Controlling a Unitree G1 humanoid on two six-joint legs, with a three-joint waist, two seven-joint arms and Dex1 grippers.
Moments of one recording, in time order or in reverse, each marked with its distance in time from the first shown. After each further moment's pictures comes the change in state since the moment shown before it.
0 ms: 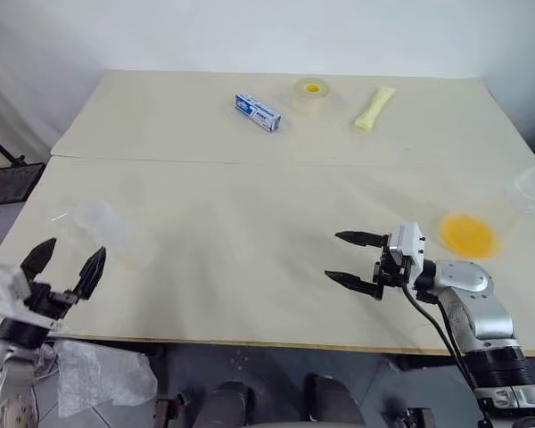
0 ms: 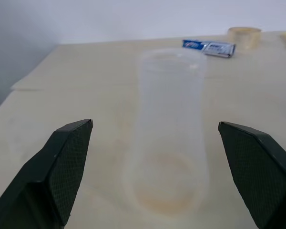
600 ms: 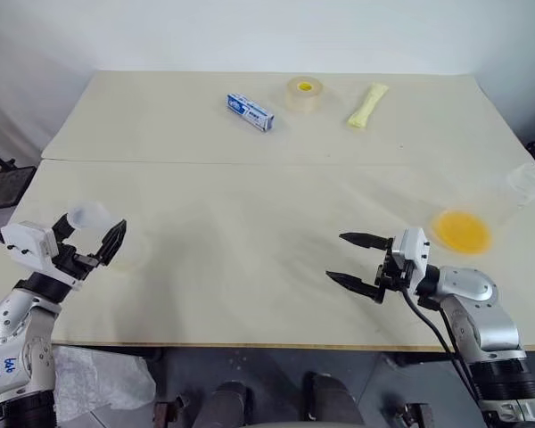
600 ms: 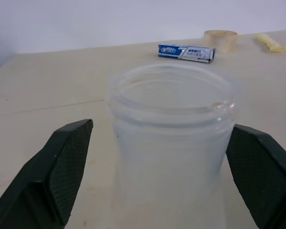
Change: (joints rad) left arm -0.240 0.076 -0.087 0.228 0.060 -0.036 -0.095; right arm 0.054 0.001 -0.010 -0.071 0.000 0.014 -0.067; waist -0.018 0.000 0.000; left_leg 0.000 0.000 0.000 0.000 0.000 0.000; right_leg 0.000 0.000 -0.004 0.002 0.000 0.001
